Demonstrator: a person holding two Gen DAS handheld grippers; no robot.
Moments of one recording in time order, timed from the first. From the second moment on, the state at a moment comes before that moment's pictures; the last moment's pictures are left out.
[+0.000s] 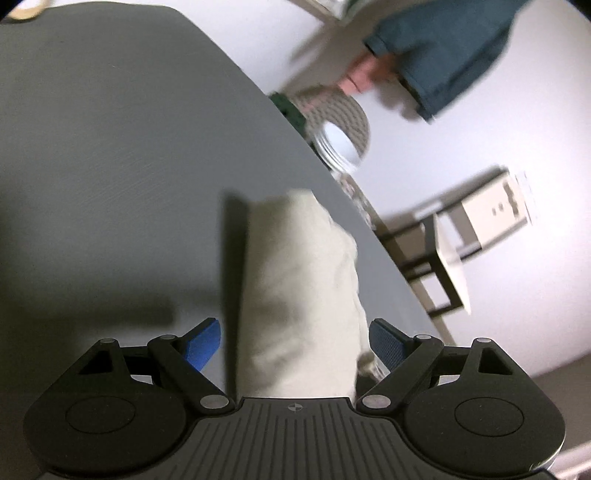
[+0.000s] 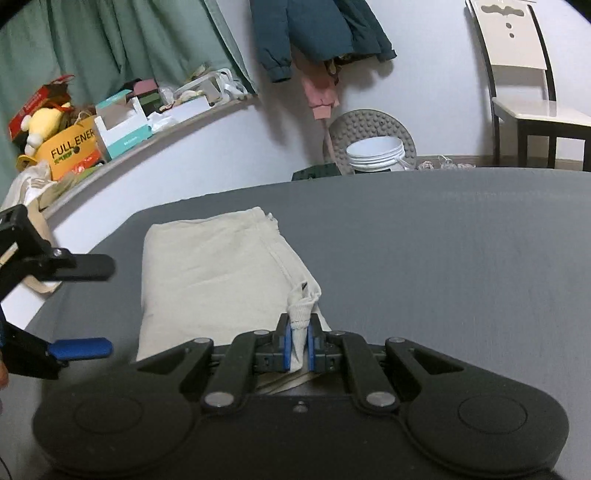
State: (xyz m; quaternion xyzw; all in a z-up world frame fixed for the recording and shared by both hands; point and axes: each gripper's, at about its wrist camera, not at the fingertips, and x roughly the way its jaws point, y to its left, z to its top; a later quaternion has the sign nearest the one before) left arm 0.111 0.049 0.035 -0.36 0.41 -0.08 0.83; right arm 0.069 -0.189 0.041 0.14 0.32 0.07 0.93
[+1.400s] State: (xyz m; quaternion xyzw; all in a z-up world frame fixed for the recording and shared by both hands) left arm 0.084 -0.039 0.064 0.04 0.39 -0.15 0.90; right arm 0.279 -0.093 0.050 0.11 0.54 0.29 0.78
